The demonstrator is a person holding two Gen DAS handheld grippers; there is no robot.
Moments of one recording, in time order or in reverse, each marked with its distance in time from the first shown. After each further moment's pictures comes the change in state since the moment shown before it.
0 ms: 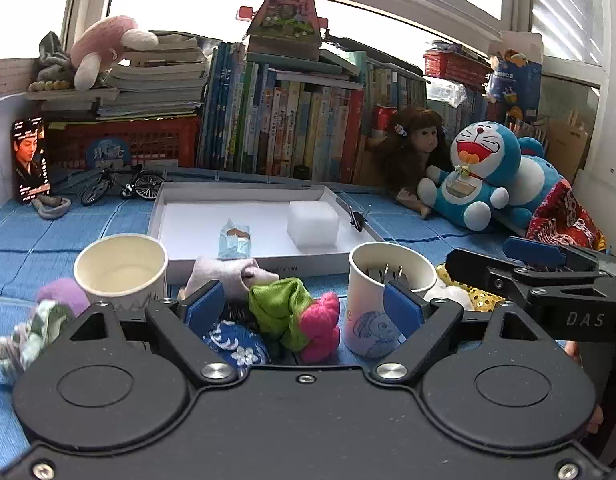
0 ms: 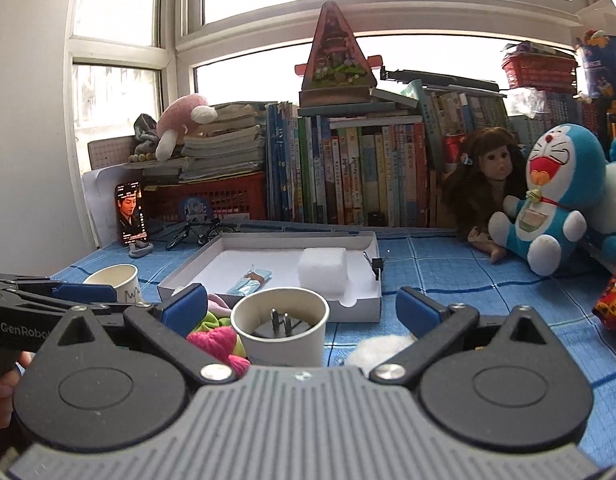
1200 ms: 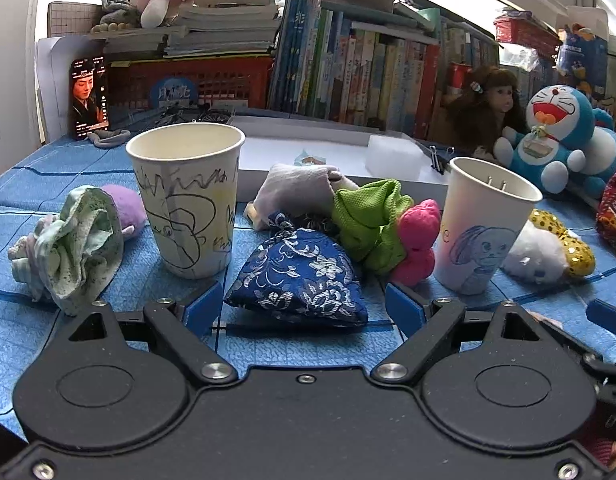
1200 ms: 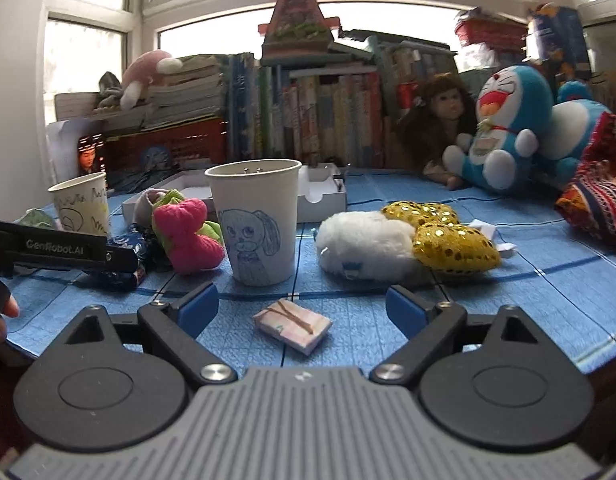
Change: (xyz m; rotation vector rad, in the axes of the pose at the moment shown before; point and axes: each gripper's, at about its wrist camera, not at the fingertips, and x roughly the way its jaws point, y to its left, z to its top) left arm 0.038 0.029 -0.064 -0.061 0.076 0.195; right arm -0.009 0.023 -0.100 0.011 0.044 -0.186
